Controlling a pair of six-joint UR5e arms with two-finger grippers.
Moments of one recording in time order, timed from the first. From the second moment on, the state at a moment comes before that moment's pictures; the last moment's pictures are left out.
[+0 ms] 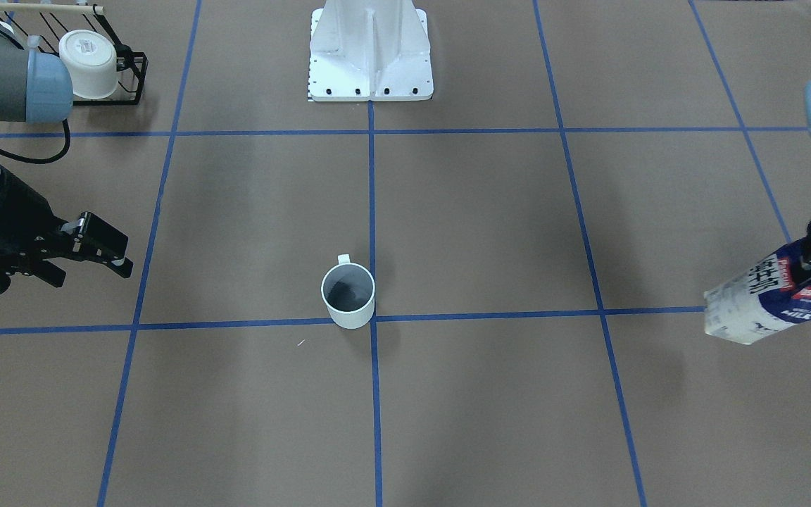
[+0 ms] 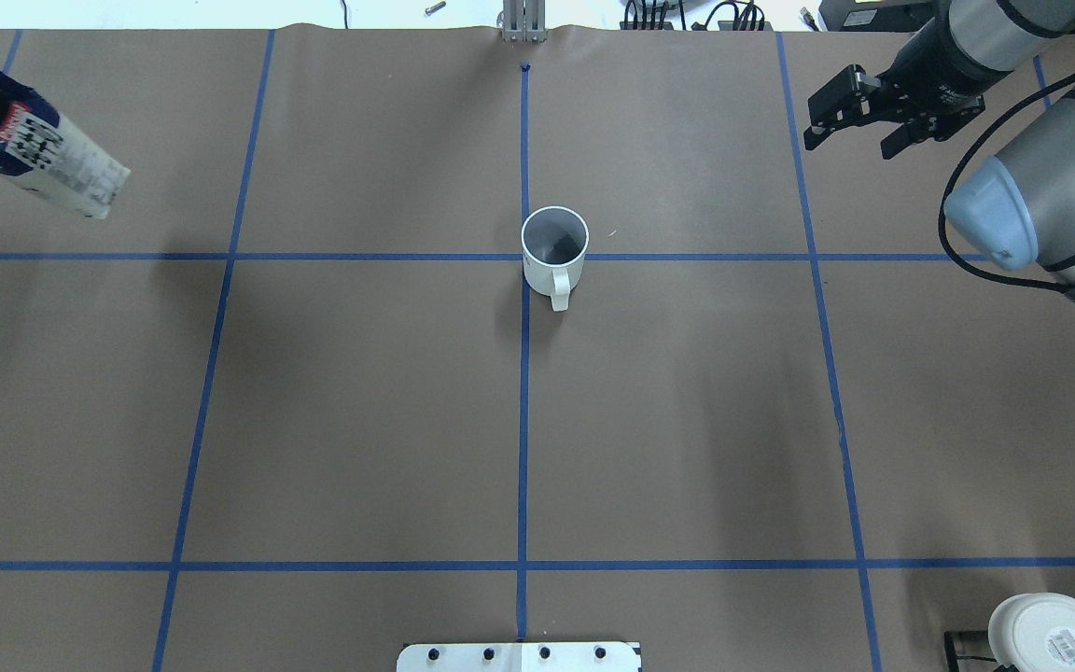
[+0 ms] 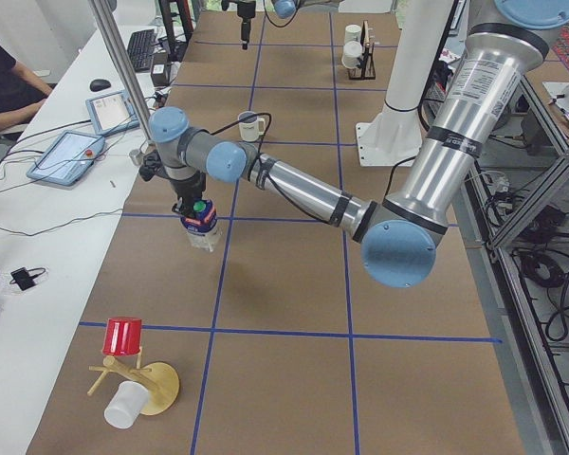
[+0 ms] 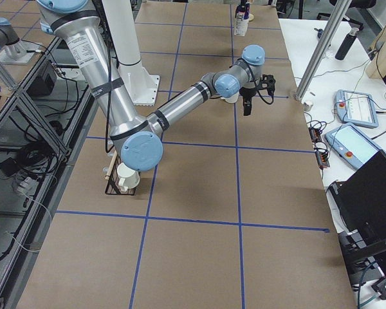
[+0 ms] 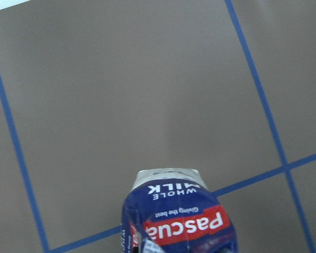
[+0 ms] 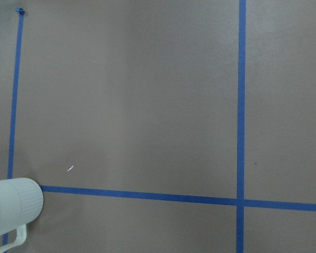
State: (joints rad) left arm -1.28 -2.00 -1.62 -1.53 -2.37 -0.27; right arm 1.09 -1.12 1.72 -1.48 2.32 0.80
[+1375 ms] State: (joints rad) left arm -0.79 -2.47 -1.49 -1.53 -2.10 -1.10; right arm 1.10 -1.13 1.72 -1.47 2.32 0.80
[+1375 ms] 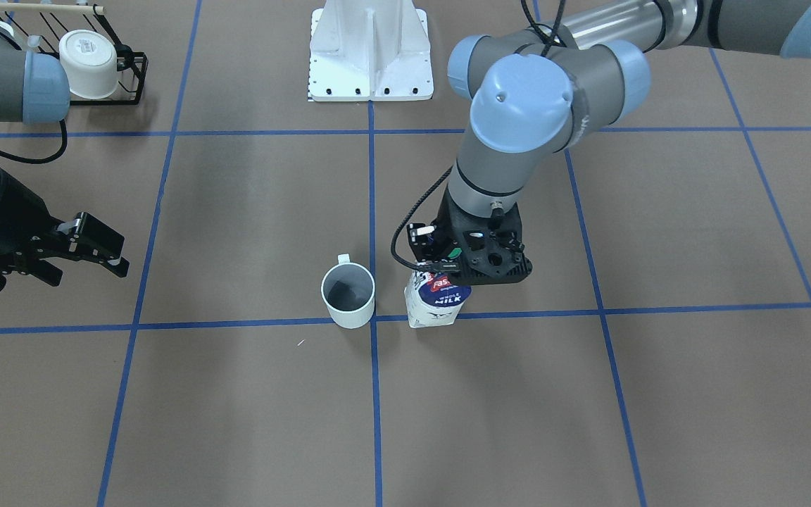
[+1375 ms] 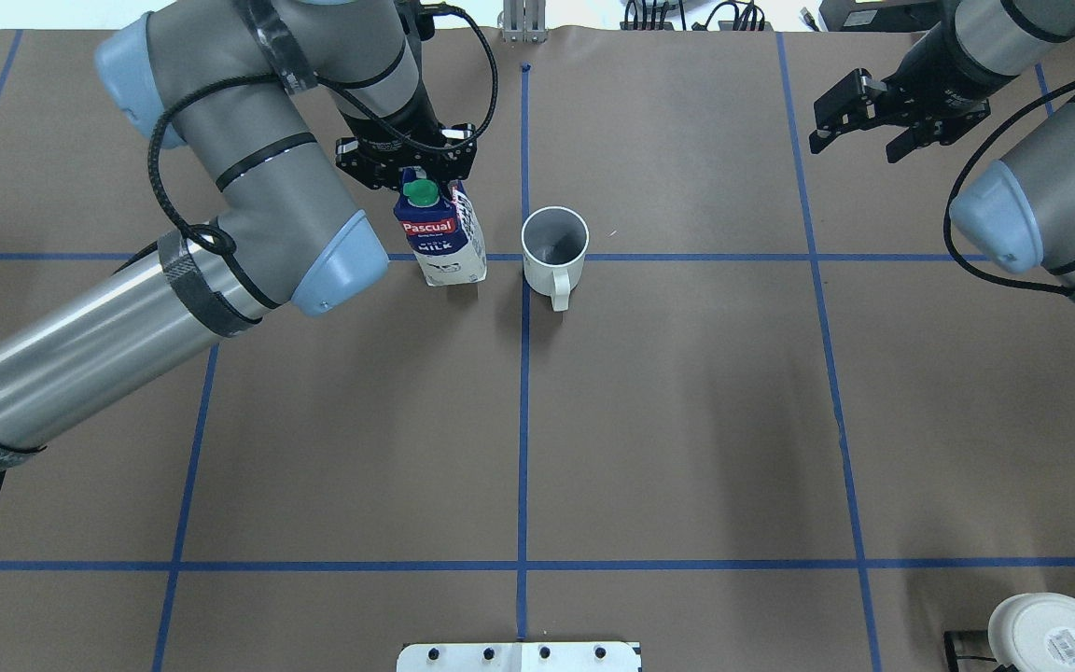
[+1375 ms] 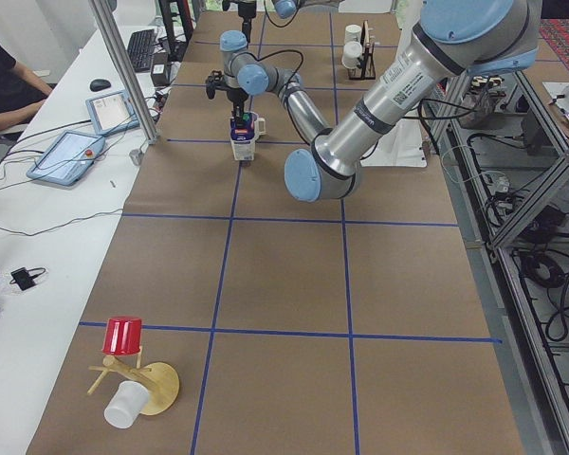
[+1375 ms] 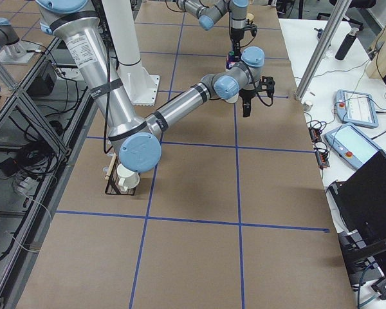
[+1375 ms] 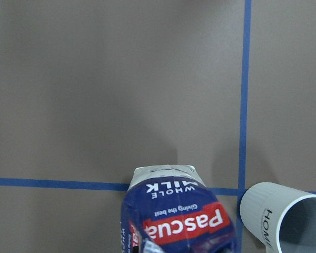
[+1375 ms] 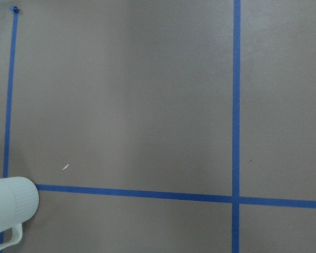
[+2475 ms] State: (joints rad) left arm -0.72 -2.50 -1.48 -1.54 -2.03 -1.24; right arm 1.10 -1.14 1.72 -1.47 2.32 0.80
